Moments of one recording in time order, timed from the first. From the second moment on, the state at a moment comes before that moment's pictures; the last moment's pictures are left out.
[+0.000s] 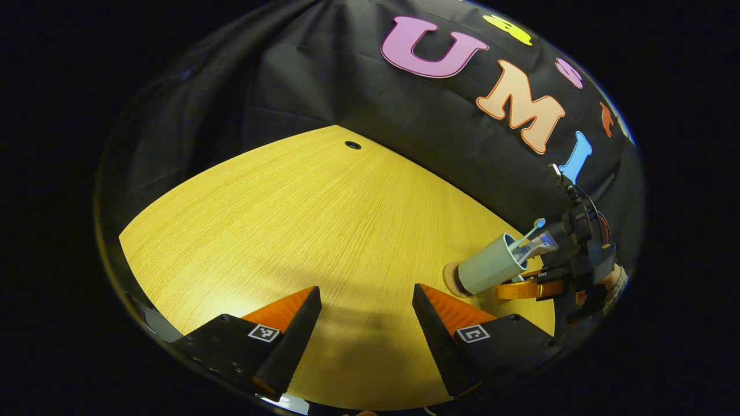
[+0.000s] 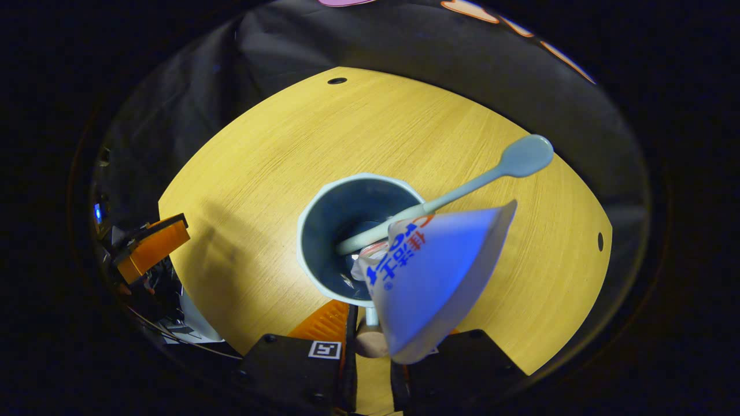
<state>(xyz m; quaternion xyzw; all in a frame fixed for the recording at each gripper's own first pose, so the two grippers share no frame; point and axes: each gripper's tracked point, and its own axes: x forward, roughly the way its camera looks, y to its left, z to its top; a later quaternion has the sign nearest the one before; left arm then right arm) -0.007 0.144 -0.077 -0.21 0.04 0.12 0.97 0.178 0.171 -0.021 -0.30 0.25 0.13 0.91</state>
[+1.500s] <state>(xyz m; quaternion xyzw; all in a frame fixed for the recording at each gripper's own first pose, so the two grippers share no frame) 0.032 0.031 -0.047 -0.03 0.10 0.01 0.99 0.067 0.043 0.039 -0.02 0.02 0.03 1.00</state>
